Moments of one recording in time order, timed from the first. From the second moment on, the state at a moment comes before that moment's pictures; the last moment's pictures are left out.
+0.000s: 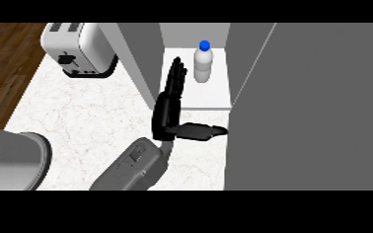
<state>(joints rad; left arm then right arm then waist) -0.49 0.02 -0.58 -1.11 0.59 0.51 -0.56 0.73 -0.32 -0.43 -2.34 -0.85 0.53 -0.03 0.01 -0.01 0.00</state>
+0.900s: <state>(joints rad) 0.00 0.36 -0.70 -1.66 0.55 0.40 -0.54 0.76 -0.37 -0.36 -2.34 -0.85 0.71 0.02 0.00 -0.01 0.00</state>
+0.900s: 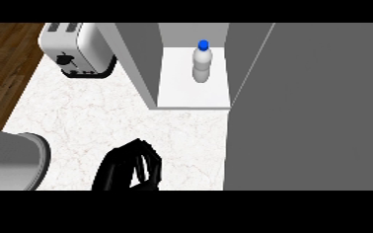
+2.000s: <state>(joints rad) 0.28 0.75 -0.35 -1.90 0.78 0.16 -0.59 0.72 -0.40 -0.10 -2.37 -0.83 0.86 0.06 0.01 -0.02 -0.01</state>
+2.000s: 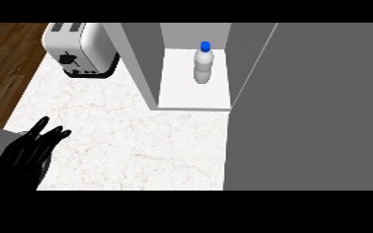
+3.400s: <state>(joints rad) 0.52 0.93 -0.09 -1.91 0.95 -0.08 -0.62 0.22 -0.37 0.34 -2.34 -0.76 0.57 0.37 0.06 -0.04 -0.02</state>
